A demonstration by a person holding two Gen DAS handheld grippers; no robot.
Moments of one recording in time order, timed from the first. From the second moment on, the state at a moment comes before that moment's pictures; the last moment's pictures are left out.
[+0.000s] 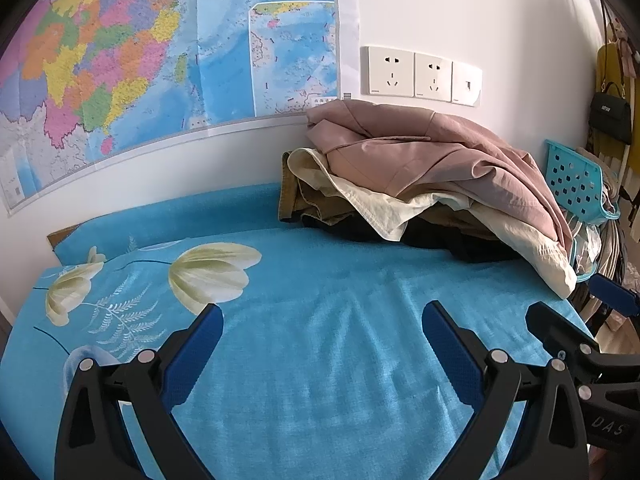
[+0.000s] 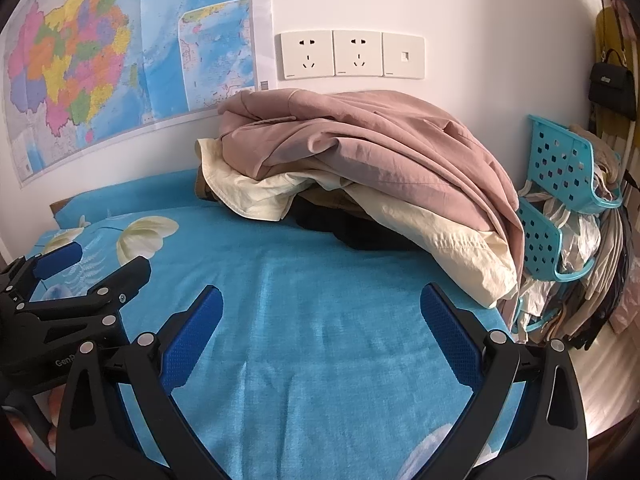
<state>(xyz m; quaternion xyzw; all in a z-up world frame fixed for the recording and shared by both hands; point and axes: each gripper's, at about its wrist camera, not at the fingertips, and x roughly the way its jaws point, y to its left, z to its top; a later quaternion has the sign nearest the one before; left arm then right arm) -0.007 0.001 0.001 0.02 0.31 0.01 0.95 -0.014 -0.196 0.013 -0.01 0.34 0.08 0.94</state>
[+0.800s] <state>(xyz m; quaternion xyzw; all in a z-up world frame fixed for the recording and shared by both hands) -0.003 -0.001 0.003 0.02 0.31 0.01 0.95 -0.010 -0.196 0.013 -0.02 0.34 0.07 0.94</state>
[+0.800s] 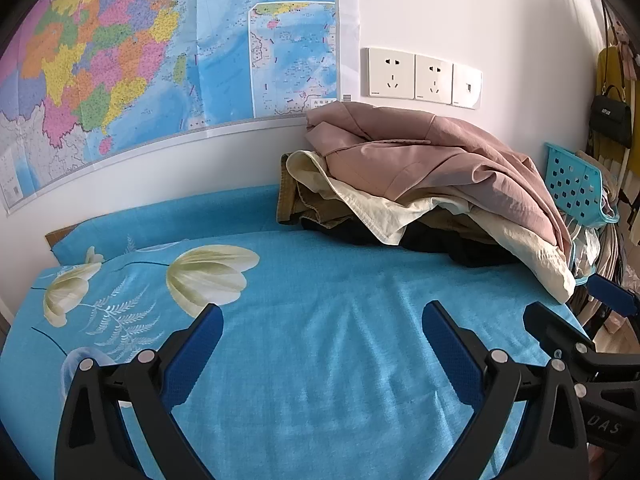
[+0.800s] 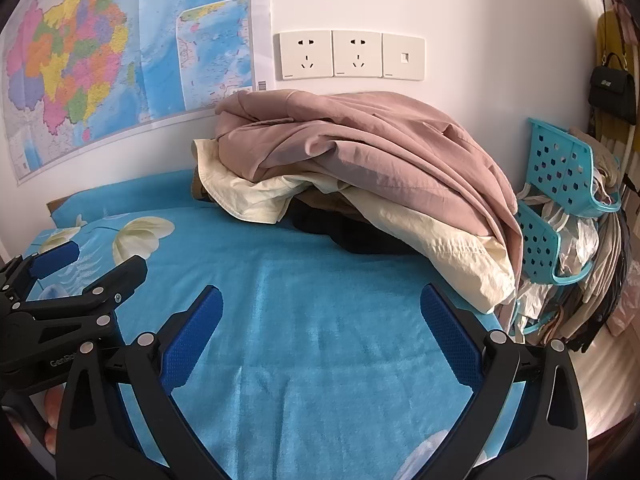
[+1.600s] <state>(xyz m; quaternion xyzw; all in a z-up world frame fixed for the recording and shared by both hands) 0.006 -0.001 -0.002 0.01 0.32 0.01 0.95 -0.005 -0.193 0.010 -0.04 0.34 0.07 0.94</state>
